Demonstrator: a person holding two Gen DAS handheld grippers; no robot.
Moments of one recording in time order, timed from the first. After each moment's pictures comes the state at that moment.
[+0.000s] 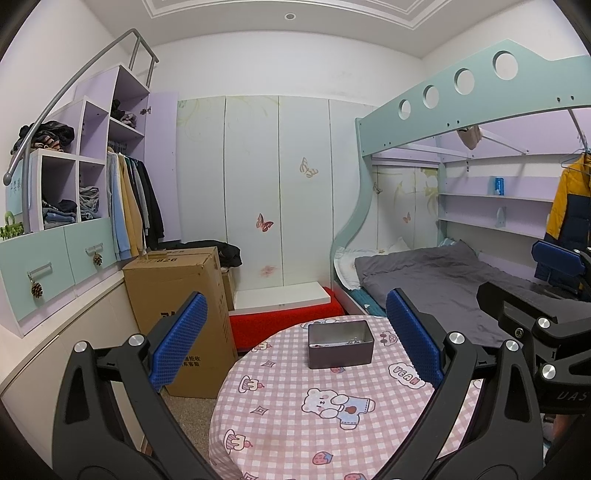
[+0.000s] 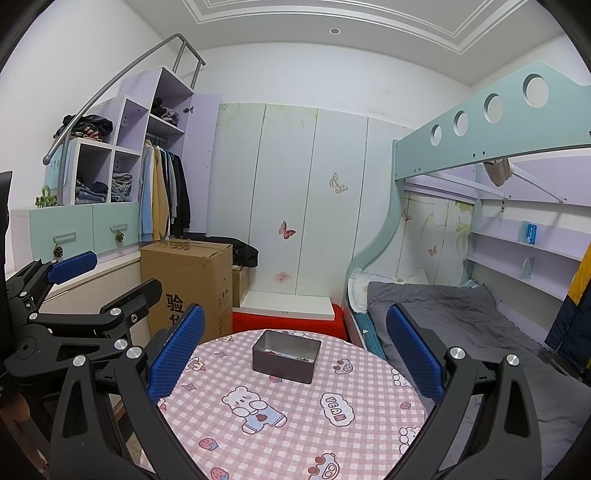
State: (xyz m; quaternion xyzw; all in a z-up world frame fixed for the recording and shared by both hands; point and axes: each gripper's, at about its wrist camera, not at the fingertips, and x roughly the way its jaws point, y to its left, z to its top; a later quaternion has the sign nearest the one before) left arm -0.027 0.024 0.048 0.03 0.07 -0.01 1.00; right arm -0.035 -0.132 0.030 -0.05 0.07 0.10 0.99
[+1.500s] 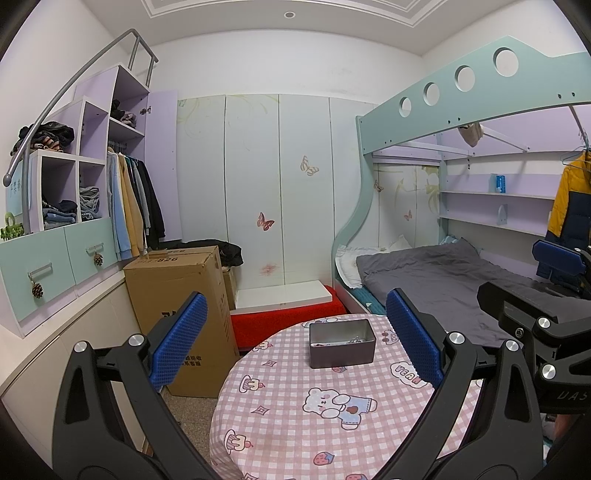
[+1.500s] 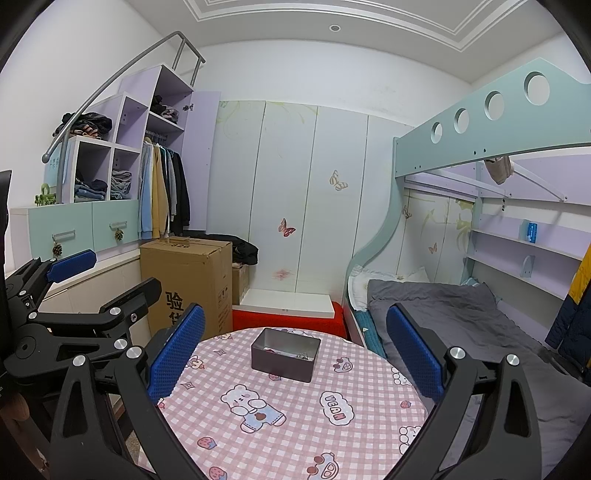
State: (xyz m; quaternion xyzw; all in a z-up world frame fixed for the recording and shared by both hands) left arm -0.025 0.027 0.045 0.03 0.07 -0.01 1.00; right arm -0.033 -0.132 0.025 -0.05 0.08 0.11 0.99
